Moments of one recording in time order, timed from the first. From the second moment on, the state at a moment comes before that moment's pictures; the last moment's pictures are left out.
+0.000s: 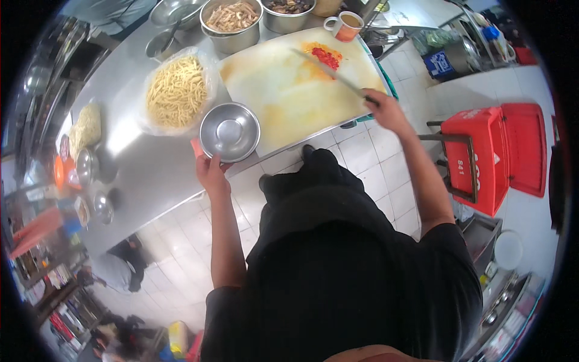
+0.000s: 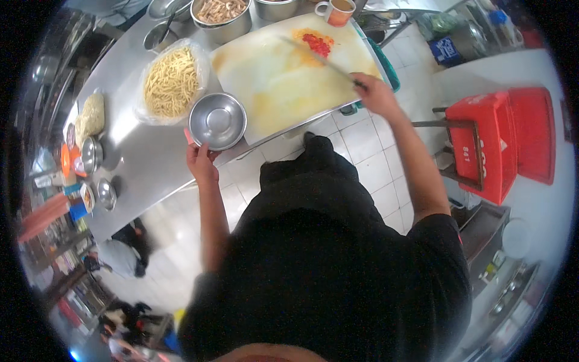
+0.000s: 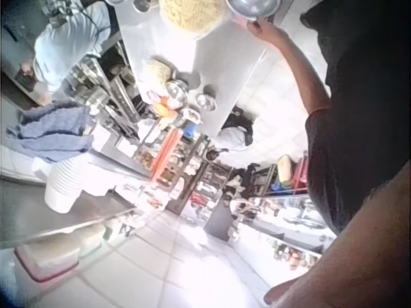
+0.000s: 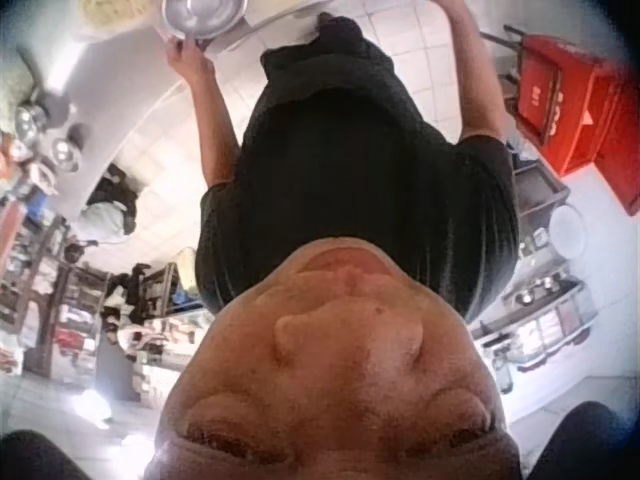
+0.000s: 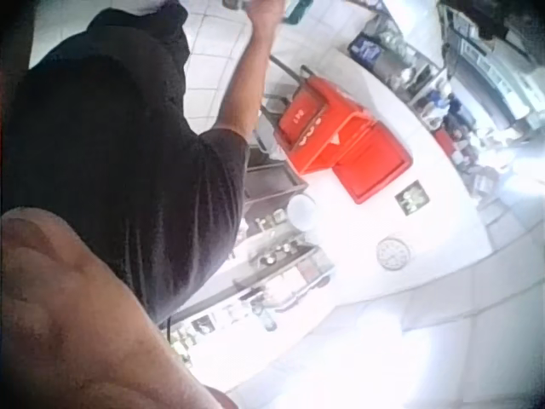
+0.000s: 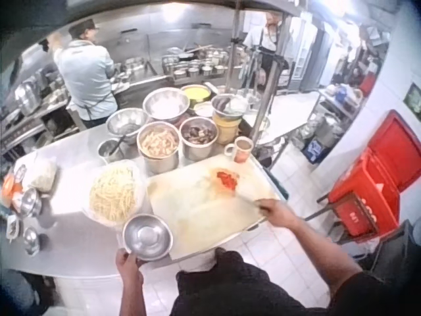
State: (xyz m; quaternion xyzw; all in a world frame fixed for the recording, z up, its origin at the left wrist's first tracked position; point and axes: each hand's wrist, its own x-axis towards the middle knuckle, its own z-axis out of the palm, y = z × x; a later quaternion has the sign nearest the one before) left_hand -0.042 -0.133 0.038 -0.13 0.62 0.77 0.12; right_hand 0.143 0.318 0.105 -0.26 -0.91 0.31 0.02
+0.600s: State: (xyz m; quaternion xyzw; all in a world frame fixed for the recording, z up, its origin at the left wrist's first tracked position) left_hand 0.175 -0.012 0.058 -0.31 0.60 0.74 -0.01; right_hand 0.100 0.569 0.079 0.05 -0.97 0.22 -0.04
